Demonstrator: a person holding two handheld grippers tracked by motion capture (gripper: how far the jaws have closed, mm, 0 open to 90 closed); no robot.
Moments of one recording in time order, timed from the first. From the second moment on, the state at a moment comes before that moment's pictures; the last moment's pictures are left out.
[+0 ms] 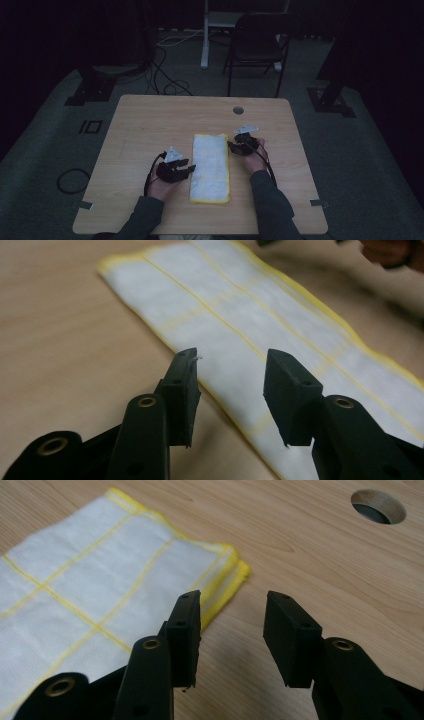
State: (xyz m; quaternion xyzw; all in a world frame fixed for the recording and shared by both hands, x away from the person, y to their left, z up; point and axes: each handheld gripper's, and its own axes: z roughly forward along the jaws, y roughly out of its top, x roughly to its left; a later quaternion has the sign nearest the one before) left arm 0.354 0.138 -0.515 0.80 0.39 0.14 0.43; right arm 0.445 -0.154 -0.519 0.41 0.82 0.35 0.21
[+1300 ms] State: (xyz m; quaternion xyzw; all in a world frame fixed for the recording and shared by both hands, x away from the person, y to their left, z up) left arm 0.472 0.111 -0.539 0.78 0.47 0.16 0.37; right arm 0.479 -0.122 -0.534 0.47 0.79 0.34 0.18
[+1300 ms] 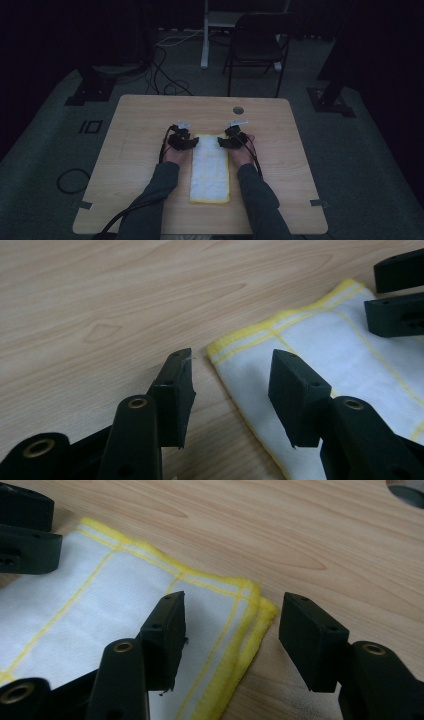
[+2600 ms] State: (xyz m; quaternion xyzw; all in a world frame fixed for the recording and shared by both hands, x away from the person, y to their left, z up) left arm 0.480 0.100 -0.534 0.79 0.47 0.10 0.37; right arm 0.476 -0.122 -0.532 0.44 0.81 0.36 0.15
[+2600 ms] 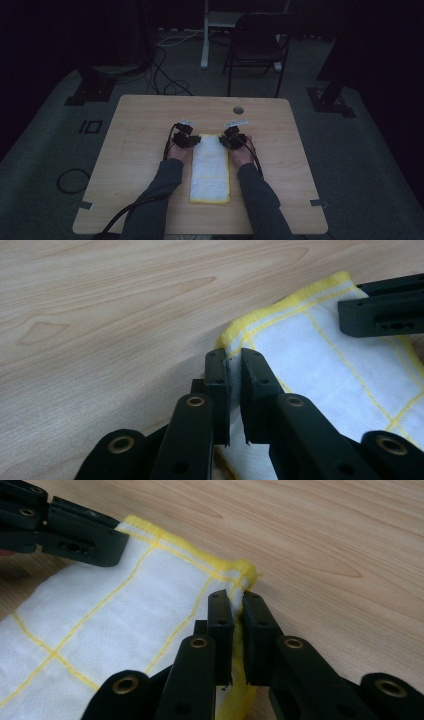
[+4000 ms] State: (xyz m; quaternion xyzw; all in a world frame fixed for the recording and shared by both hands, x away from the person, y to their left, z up) left arm 0.444 0.105 -0.468 0.78 0.40 0.14 0.46; right arm 0.438 -0.148 -0.476 0.39 0.79 0.45 0.17
